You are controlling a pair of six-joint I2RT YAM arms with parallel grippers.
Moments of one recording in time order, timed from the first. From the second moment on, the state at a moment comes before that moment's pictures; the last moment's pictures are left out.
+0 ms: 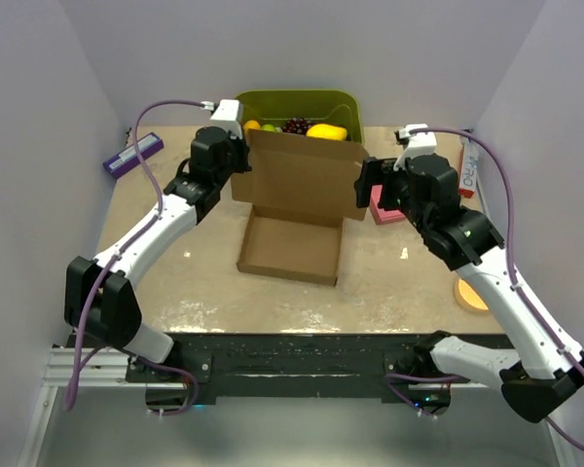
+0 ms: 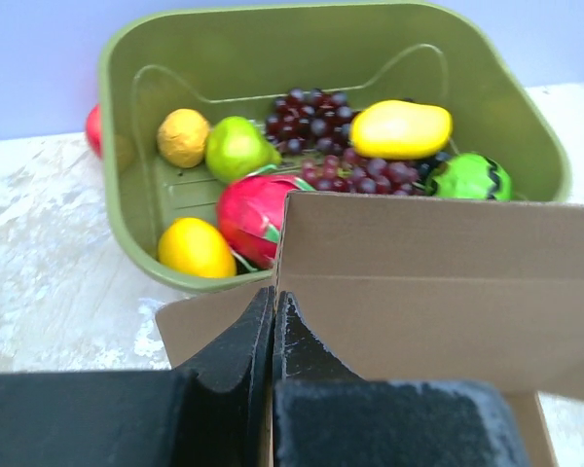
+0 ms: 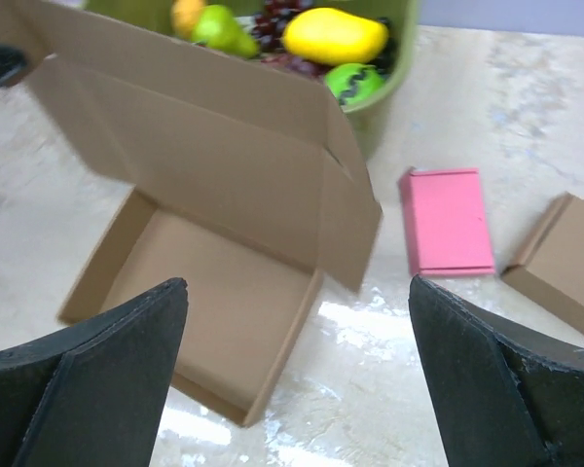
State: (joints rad) left arm -0.43 1.50 1.27 -0.01 -0.14 -0.18; right arm 0.56 1.08 1.32 -0.60 0.26 0.24
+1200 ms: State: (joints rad) left arm -0.38 1.17 0.99 0.02 -0.11 -0.15; right arm -0.26 1.25 0.76 -0.56 0.41 0.59
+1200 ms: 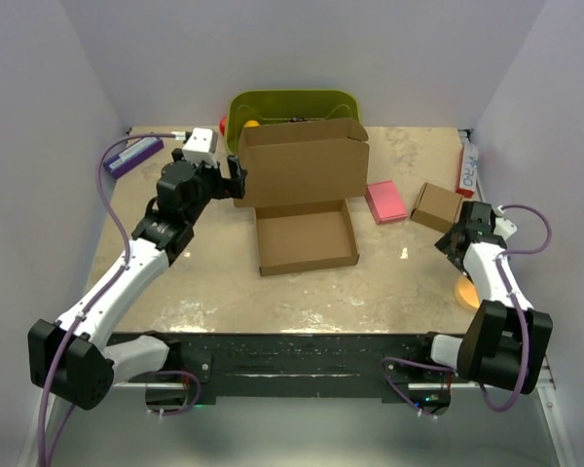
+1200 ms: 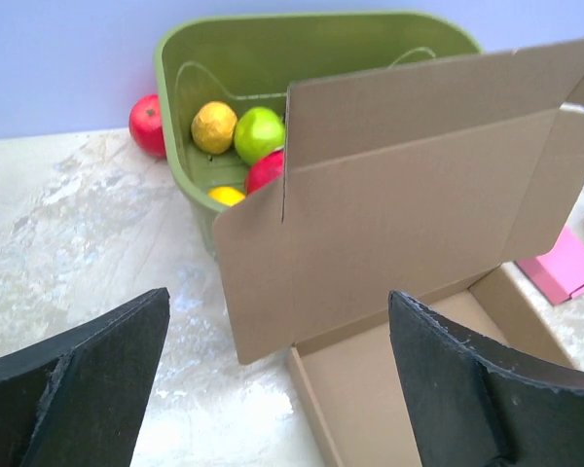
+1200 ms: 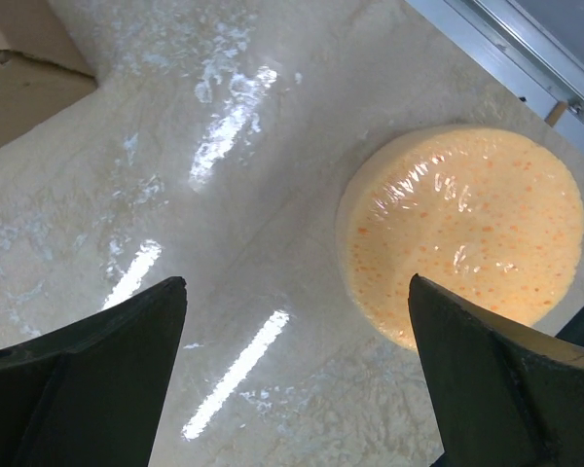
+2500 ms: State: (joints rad) left arm -0.38 1.16 0.95 0.03 -0.09 -0.13; right arm -0.28 0.83 0.74 -0.53 0.23 0.68
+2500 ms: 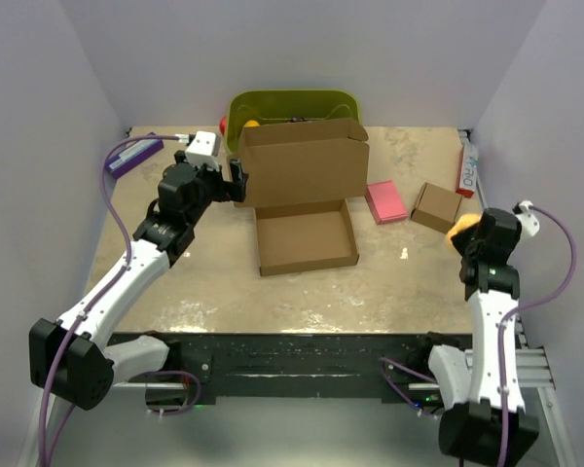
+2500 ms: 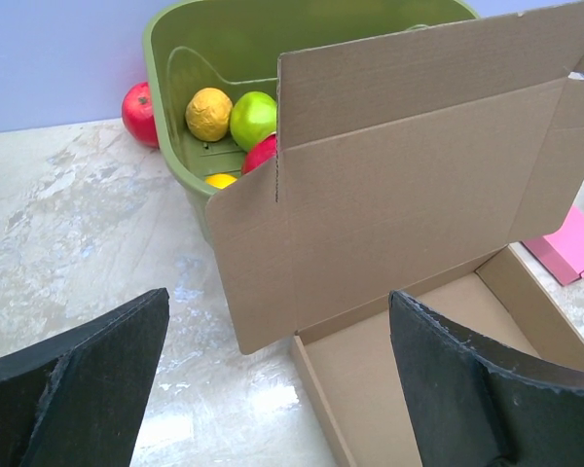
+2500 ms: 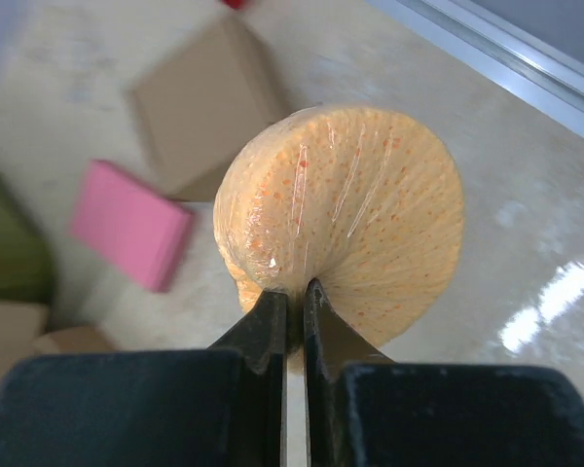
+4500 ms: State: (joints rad) left arm -0.33 1.26 0.96 0.01 0.08 -0.12; right arm 0.82 1.72 1.32 -0.41 0.43 0.56
